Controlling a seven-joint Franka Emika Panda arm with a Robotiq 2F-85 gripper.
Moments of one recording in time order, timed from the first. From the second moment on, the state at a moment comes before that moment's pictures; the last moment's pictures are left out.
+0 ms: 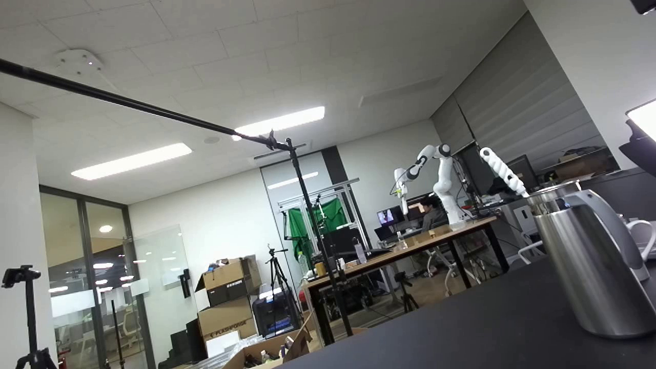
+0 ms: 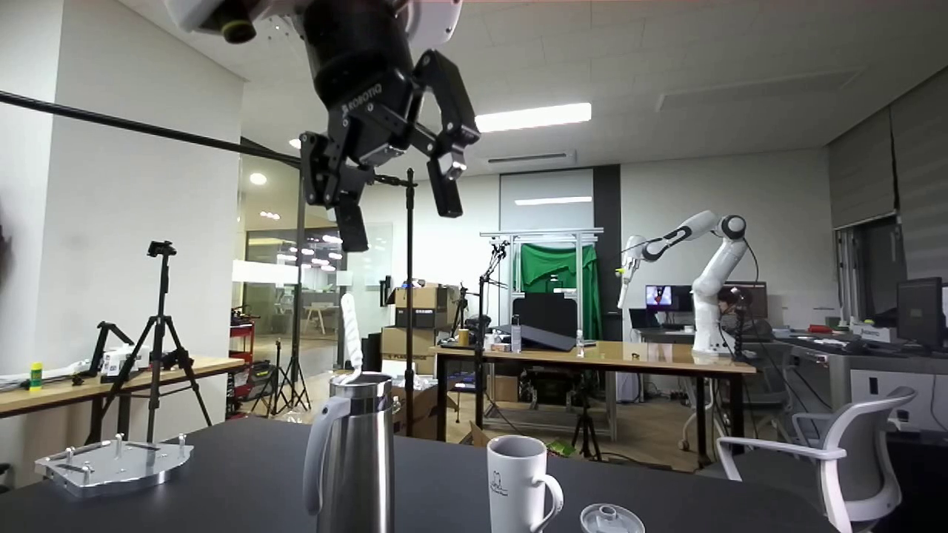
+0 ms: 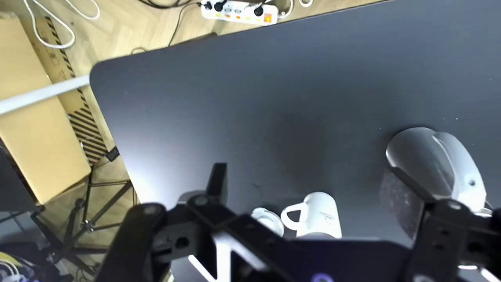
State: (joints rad) arm -0.21 -0.78 -0.12 -2.73 -0.30 2.12 -0.08
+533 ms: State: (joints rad) arm 0.01 -0.63 0.01 -2.67 -0.24 2.31 -0.14
